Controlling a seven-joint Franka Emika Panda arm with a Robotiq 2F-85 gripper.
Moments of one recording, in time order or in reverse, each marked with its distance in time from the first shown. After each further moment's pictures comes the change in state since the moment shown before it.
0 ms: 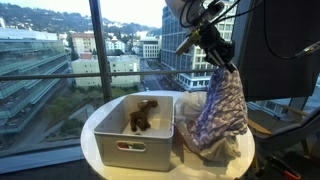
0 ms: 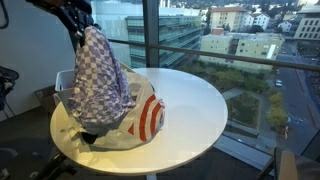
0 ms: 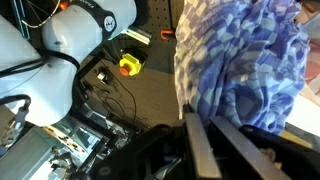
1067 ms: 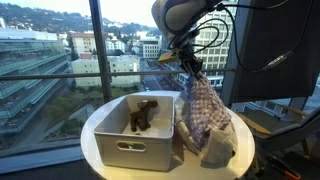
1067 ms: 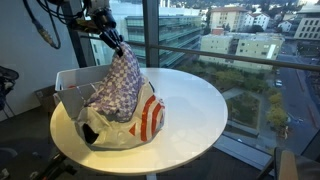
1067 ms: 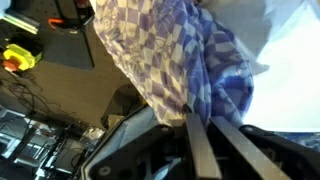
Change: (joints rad) arm 0.003 0.225 -0.022 0.125 -0.229 0.378 -0.043
